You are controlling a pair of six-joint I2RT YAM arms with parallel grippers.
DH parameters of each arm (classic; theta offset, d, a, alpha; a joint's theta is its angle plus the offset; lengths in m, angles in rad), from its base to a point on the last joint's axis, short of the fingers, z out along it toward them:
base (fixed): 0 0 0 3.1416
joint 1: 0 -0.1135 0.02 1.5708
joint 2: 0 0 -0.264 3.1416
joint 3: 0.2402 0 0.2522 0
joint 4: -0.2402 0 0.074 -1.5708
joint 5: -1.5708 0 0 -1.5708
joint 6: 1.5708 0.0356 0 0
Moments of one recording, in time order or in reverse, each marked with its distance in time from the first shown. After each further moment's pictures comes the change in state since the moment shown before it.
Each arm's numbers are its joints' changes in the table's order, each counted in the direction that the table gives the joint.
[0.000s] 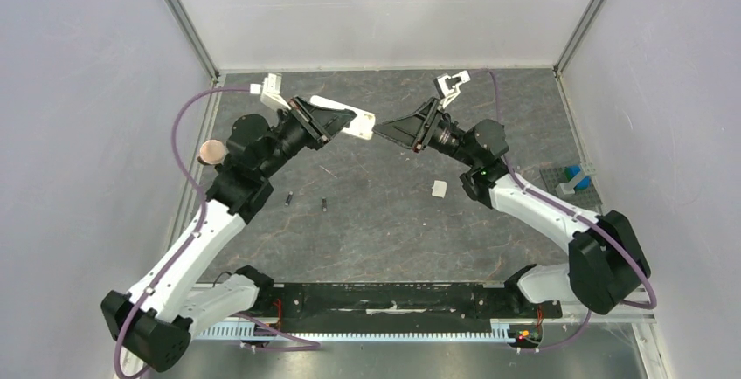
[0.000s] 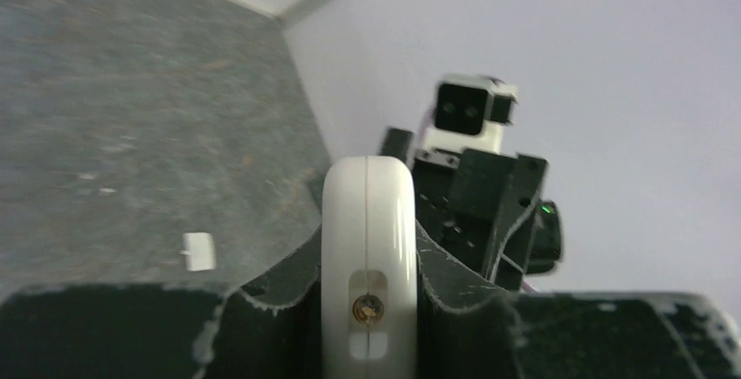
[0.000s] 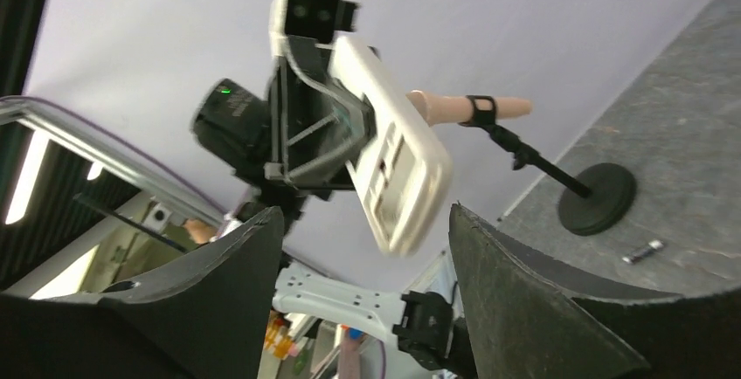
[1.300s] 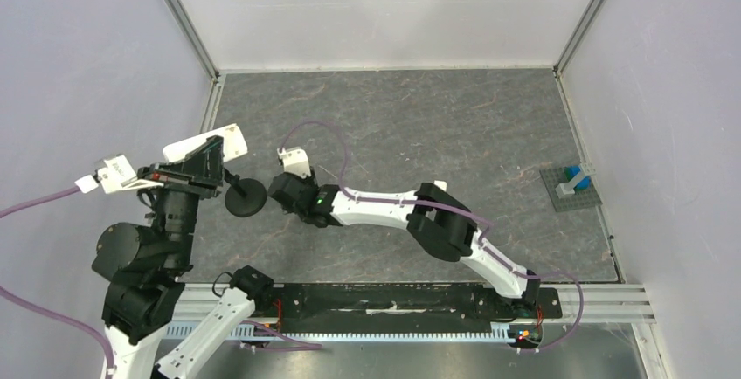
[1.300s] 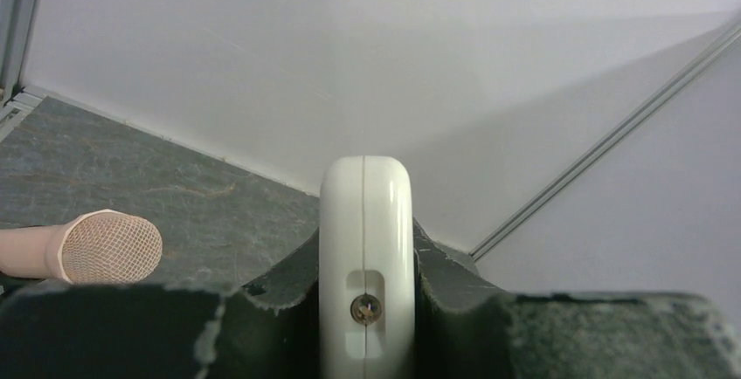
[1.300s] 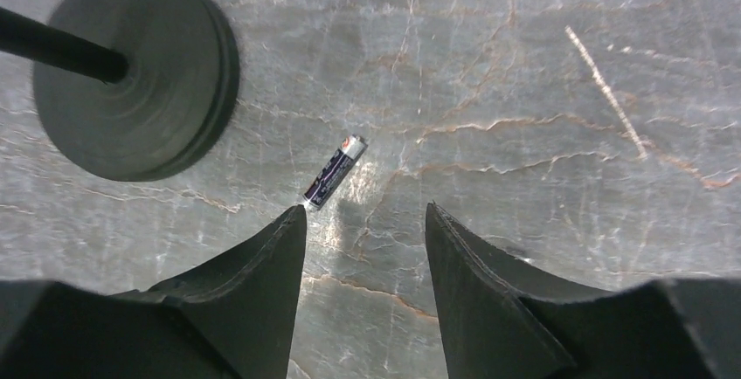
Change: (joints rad) left arm -0.005 -0.584 0.183 -0.565 0.723 0.523; right arm -0.636 0.973 1.052 -1.207 -1.126 -0.640
